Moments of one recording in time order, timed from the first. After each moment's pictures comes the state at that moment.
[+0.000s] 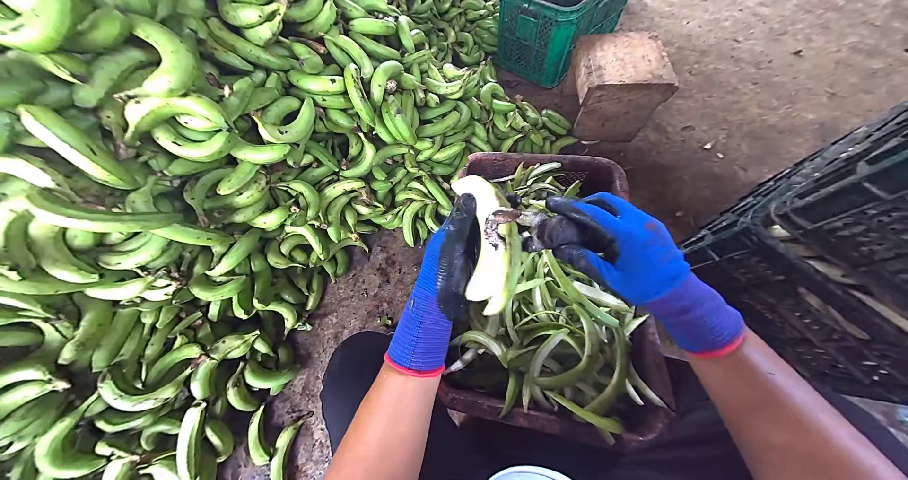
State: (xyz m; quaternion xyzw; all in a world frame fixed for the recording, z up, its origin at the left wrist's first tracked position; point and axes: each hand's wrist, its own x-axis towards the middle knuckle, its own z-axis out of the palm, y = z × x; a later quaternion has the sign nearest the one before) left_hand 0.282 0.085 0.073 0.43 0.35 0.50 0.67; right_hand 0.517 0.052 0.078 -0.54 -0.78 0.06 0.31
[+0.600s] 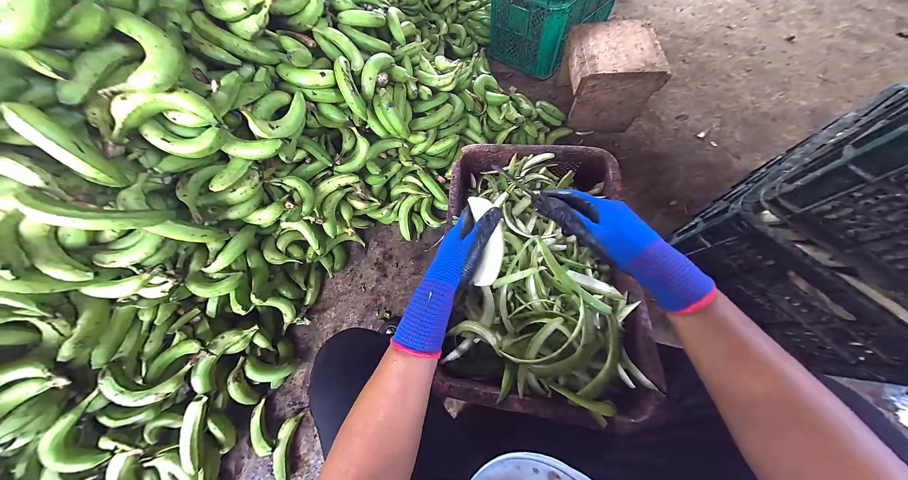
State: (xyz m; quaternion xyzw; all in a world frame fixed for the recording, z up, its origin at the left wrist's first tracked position) left_hand 0.289 0.092 0.052 0.57 0.52 0.28 0.57; right_hand 0.527 0.066 0.065 -0.65 -0.66 0.31 0.23
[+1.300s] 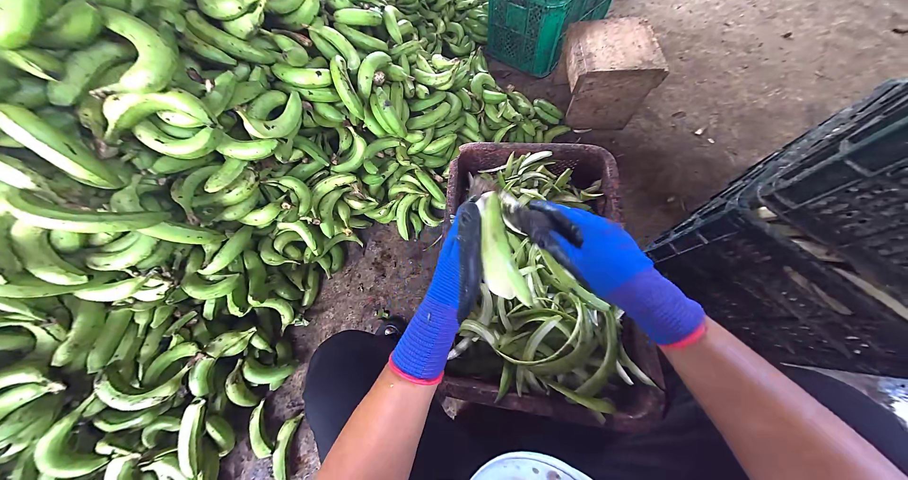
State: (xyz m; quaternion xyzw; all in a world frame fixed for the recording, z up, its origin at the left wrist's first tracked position) left_hand 0.298 0.067 0.059 0.54 0.43 0.45 0.58; right_hand 0.499 0.042 0.074 -0.66 -0.68 0.26 0.20
